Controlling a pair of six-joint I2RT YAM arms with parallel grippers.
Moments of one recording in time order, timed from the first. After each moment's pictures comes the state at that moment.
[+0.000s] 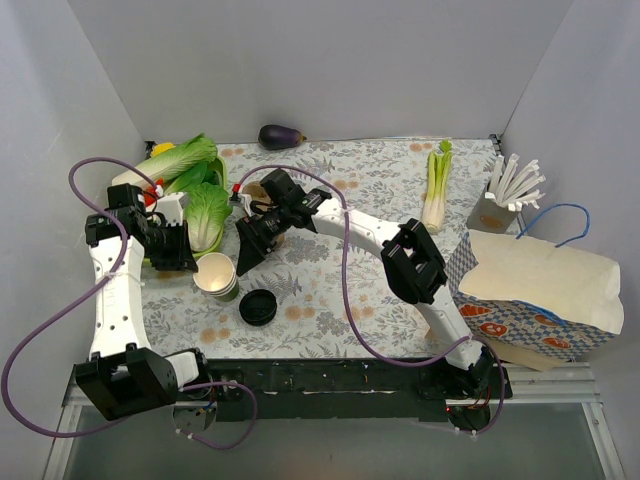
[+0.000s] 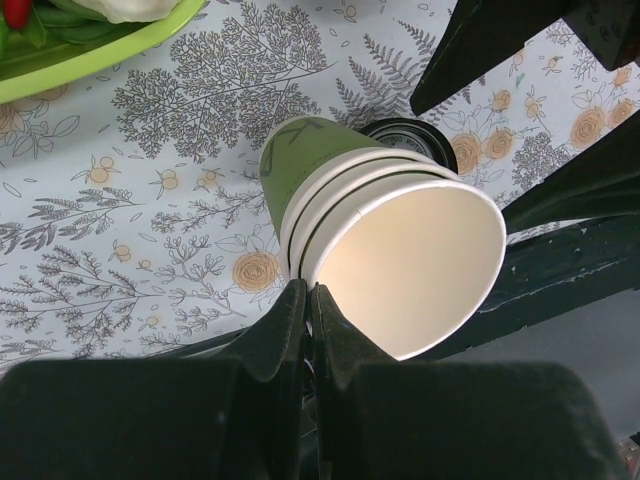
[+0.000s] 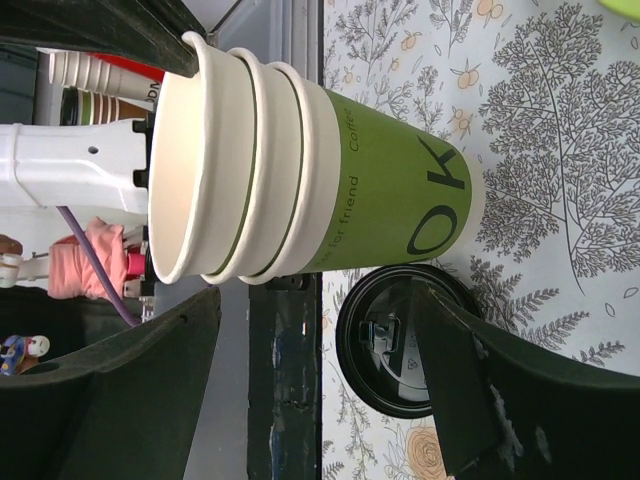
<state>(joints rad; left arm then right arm) 0.25 1.19 1.26 -1.31 0.43 0.27 0.91 2.30 2.00 -0.44 -1.06 0.27</state>
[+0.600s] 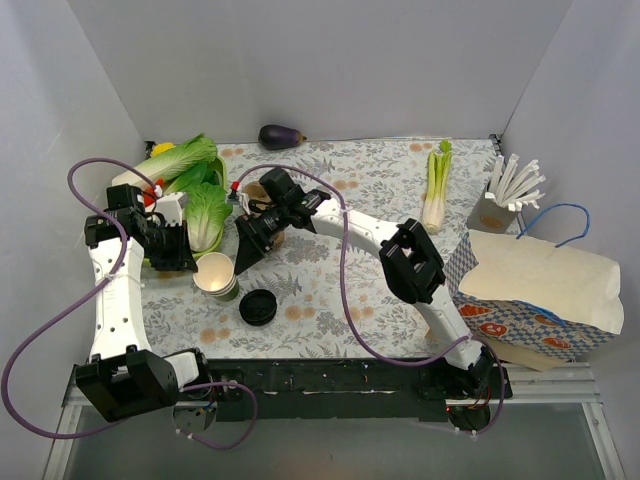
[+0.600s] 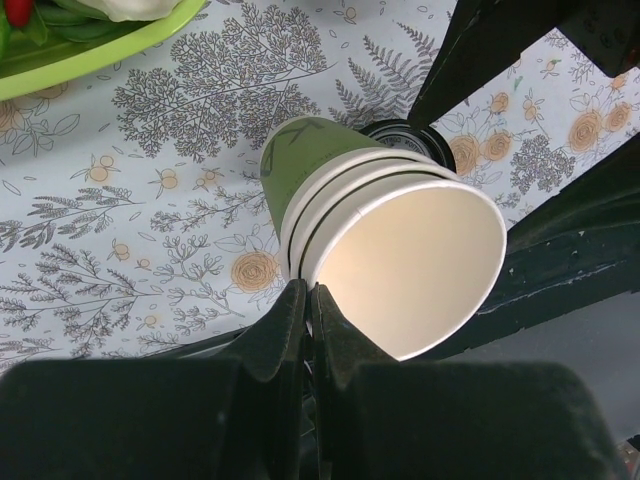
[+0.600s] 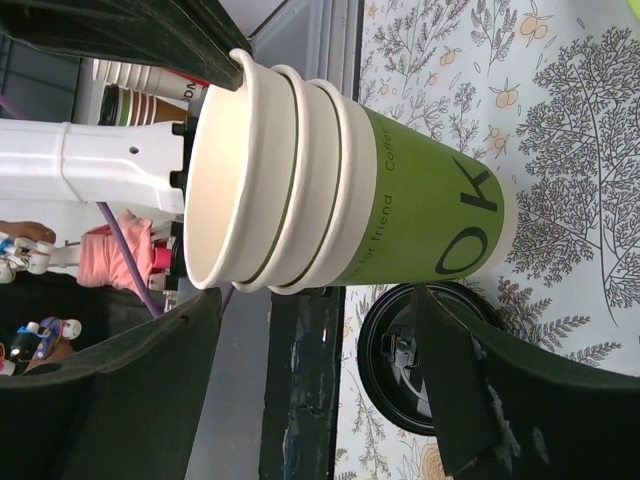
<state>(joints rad) 0.25 1.18 1.25 -1.31 0.43 0.26 0.91 2.31 2.01 -0.36 -1.14 0.34</state>
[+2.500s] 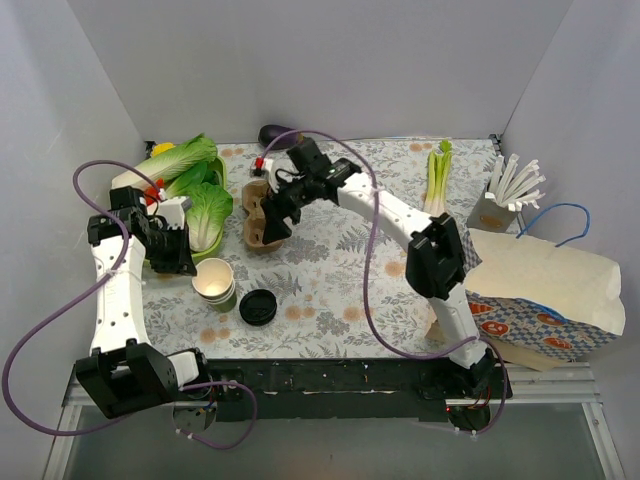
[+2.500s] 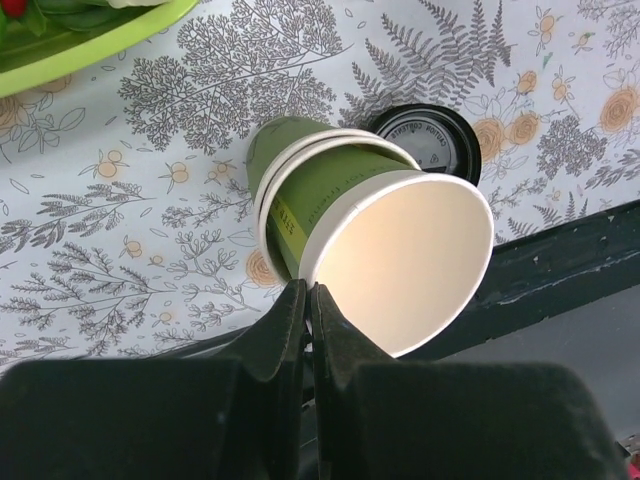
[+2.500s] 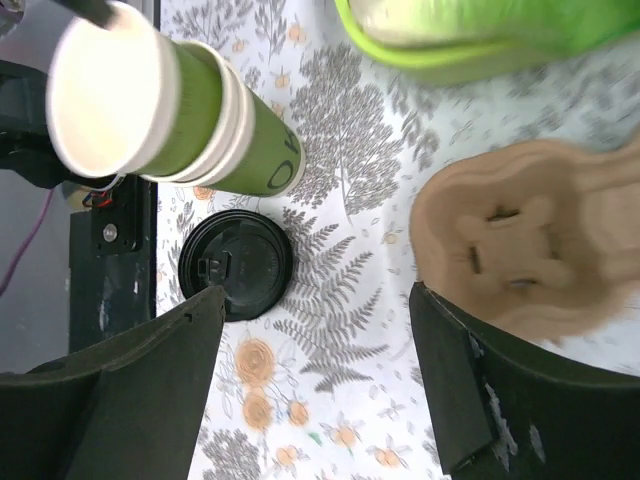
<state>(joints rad) 0.26 1.19 1.22 -1.31 0.41 0.32 0.82 2.26 2.10 -0.68 -0.84 -0.16</state>
